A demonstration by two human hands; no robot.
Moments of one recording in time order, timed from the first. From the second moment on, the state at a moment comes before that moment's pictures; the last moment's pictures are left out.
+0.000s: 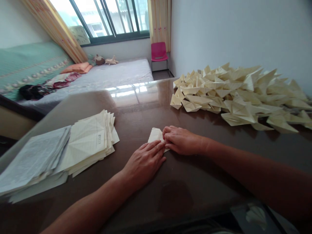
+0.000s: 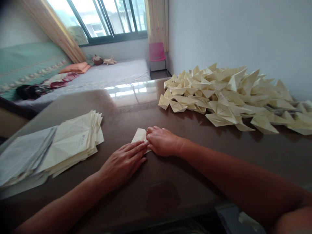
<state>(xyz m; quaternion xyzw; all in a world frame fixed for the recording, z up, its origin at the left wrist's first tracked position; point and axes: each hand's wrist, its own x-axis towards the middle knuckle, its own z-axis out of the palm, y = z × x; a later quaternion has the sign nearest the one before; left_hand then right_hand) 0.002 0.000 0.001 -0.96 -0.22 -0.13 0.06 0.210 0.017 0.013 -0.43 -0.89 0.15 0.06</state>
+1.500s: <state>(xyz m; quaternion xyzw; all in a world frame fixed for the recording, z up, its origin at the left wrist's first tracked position) -0.007 0.005 0.004 -0.95 -0.27 -0.10 0.11 0.227 0.032 0.002 -0.48 -0.86 0.14 0.14</state>
